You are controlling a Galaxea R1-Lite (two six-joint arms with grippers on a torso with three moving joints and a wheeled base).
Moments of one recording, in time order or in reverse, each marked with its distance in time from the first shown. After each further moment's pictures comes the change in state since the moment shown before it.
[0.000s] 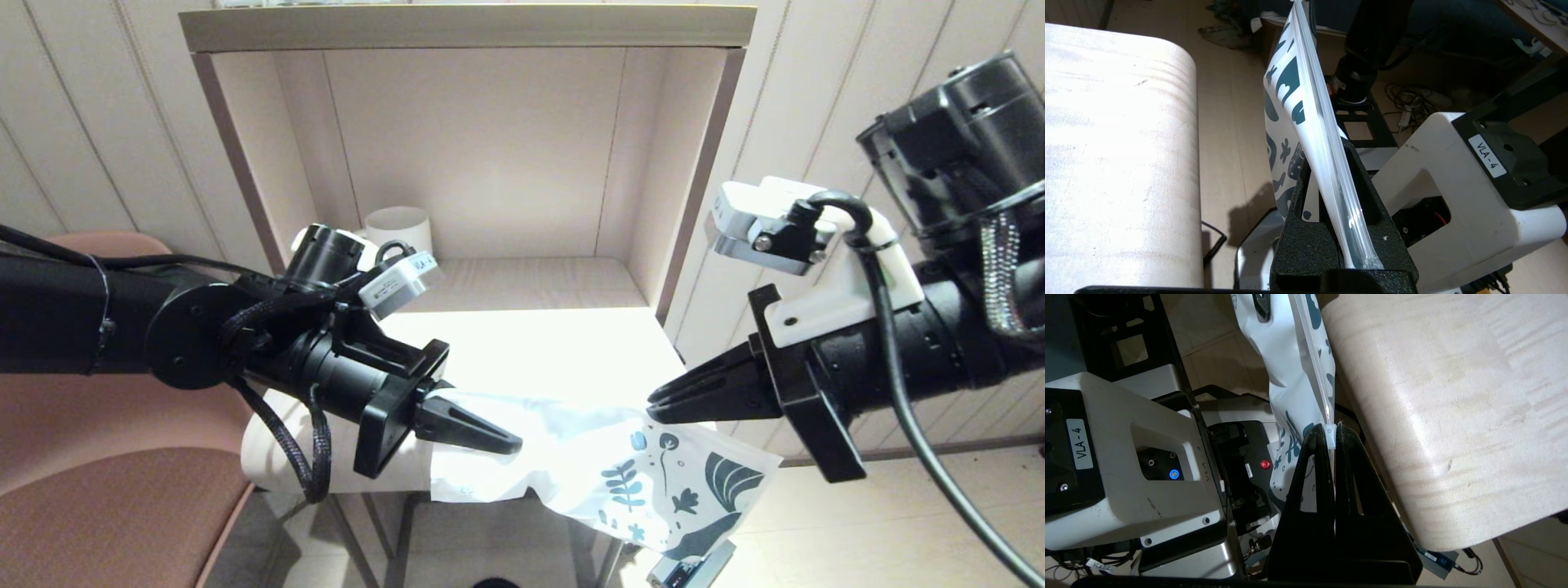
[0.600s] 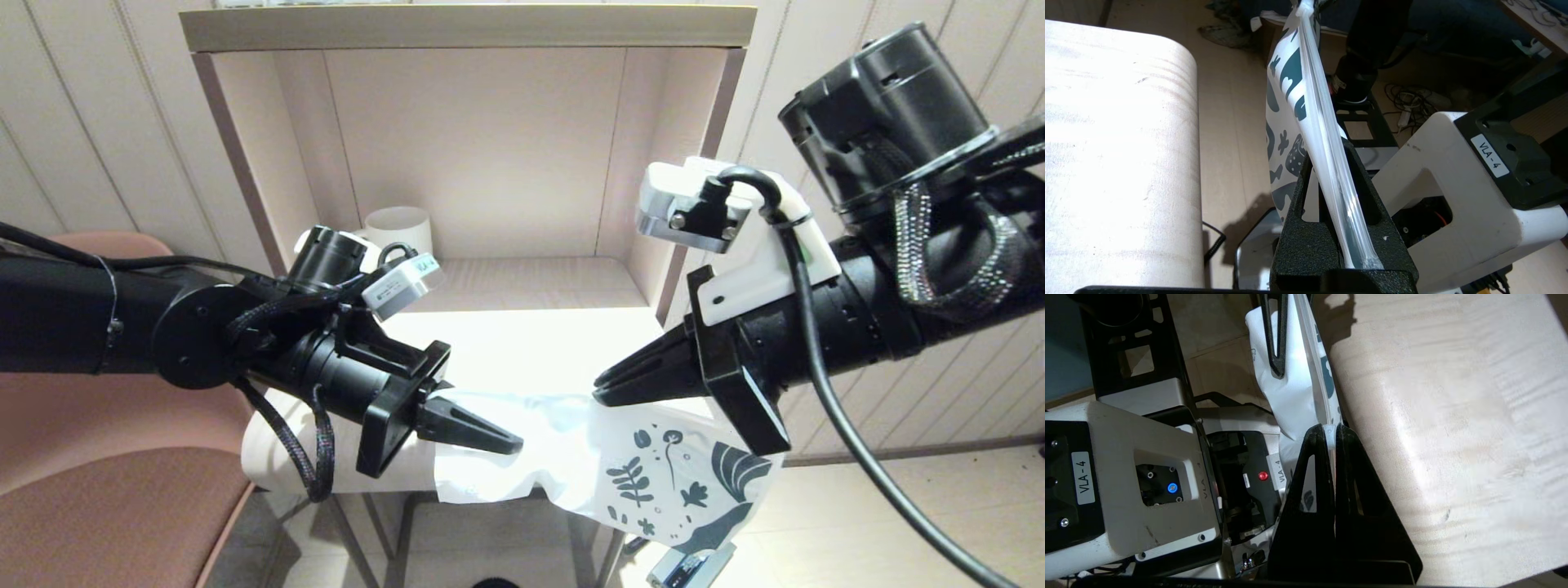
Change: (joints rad) left arm 0.000 0.009 -0.003 0.000 0.000 0.000; right arm 0.071 0.103 -0.142 0.018 -0.016 0.001
